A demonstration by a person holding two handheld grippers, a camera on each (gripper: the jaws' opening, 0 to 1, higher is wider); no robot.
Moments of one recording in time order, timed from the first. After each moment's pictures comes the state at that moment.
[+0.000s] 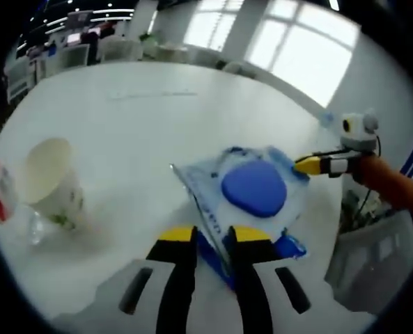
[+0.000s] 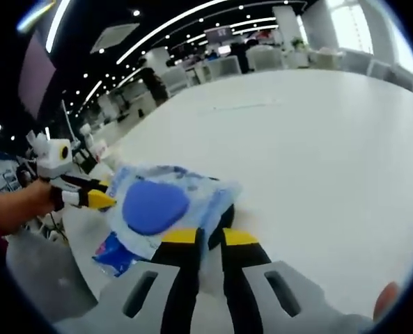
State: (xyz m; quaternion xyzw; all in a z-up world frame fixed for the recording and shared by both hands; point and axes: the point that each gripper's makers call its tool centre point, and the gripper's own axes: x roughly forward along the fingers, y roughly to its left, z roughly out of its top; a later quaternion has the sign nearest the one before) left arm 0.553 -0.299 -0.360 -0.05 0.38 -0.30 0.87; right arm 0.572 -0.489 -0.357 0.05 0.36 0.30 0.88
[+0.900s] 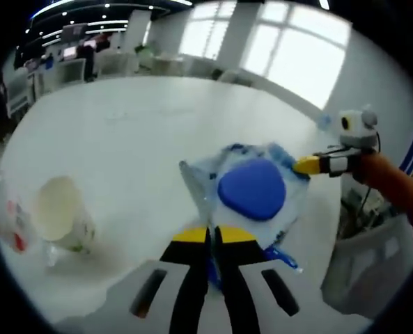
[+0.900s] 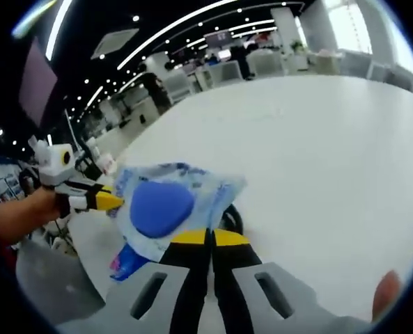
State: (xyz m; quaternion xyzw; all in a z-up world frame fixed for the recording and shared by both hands) left arm 0.571 -0.300 -0.316 -0.03 0.34 -0.31 0.89; right arm 0.585 -0.481 -0.307 0.06 0.33 0.30 0.89
